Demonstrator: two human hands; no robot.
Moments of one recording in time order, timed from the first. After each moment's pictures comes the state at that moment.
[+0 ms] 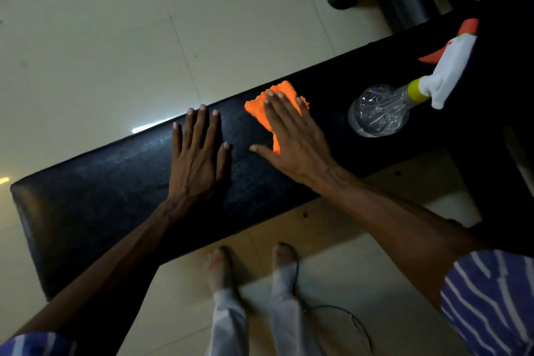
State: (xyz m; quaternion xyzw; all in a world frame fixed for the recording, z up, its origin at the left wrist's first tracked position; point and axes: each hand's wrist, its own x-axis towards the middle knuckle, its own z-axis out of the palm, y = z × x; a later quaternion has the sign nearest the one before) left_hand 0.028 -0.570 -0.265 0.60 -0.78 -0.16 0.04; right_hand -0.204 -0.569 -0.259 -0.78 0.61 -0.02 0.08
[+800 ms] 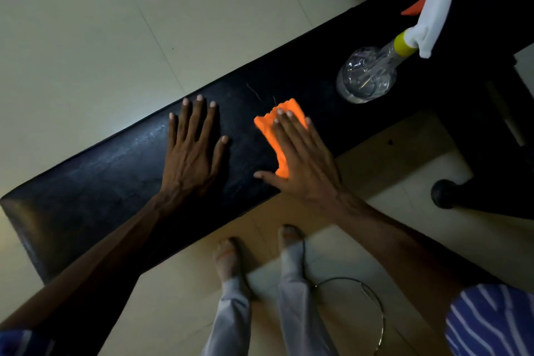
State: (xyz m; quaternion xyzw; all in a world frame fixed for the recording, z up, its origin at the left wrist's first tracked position) left_hand 0.041 -0.565 -0.270 0.53 -0.83 -0.17 0.05; right_hand -0.193 -0.474 -0.269 -0.74 0.67 -0.09 0.05
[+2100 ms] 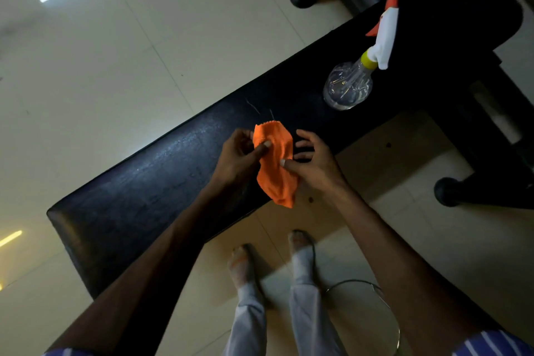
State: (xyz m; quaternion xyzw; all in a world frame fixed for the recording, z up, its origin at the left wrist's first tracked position) left_hand -0.029 -0.548 -0.188 0.55 -0.47 -0.66 0.19; right_hand -0.193 -0.475 -0.200 -0.27 0.74 -0.34 0.51
